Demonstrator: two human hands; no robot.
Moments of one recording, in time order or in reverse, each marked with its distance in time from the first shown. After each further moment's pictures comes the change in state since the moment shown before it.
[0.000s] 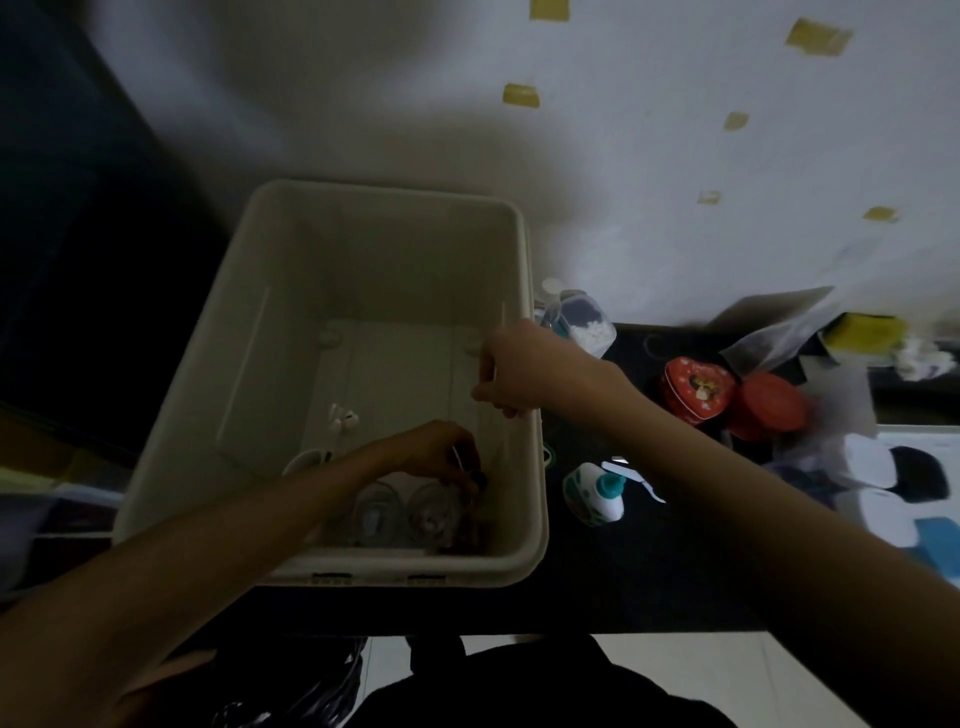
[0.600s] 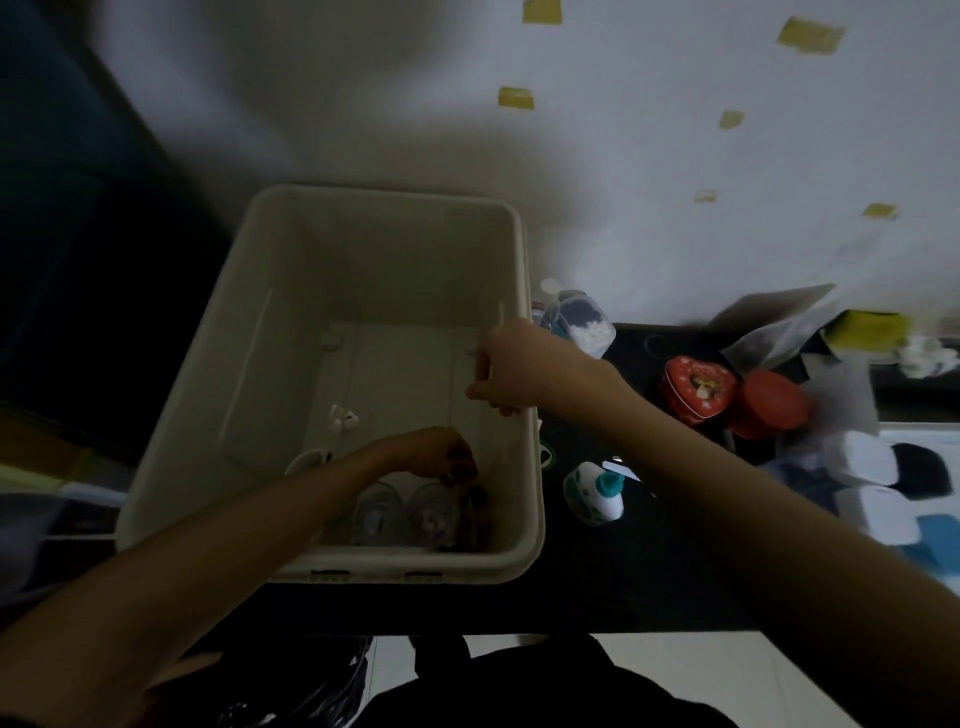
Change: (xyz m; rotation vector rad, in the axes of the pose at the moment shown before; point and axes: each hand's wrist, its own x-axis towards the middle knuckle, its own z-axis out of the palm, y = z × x) left_hand 0.005 -0.003 0.005 -0.017 -0.103 -0.155; right_hand -0.003 0.000 0.000 0.056 0.005 -0.016
